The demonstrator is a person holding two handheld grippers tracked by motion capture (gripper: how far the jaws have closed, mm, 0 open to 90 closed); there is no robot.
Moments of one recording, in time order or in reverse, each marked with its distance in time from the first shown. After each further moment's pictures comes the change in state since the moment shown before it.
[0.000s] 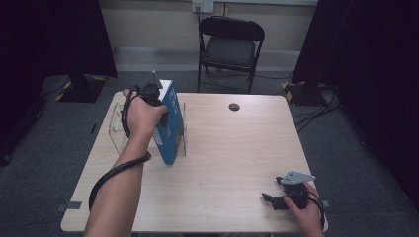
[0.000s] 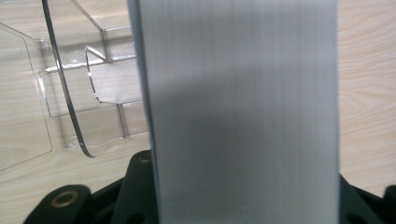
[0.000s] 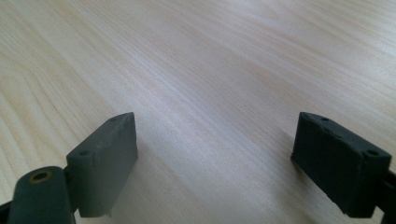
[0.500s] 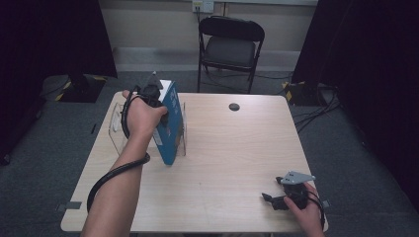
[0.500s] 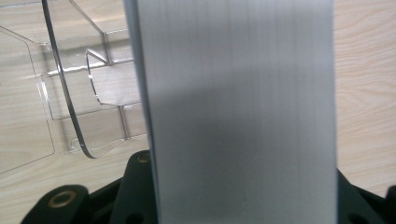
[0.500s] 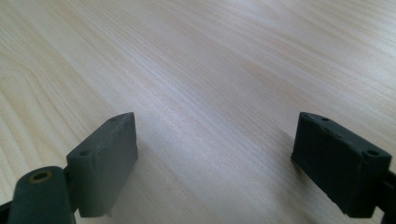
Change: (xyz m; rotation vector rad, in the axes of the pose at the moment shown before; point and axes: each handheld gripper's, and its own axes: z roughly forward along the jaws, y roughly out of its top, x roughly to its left) left arm -0.002 -0.002 -0.001 -0.014 0.008 0.025; right arm 0.000 0.000 0.000 0.003 -0.004 -0.002
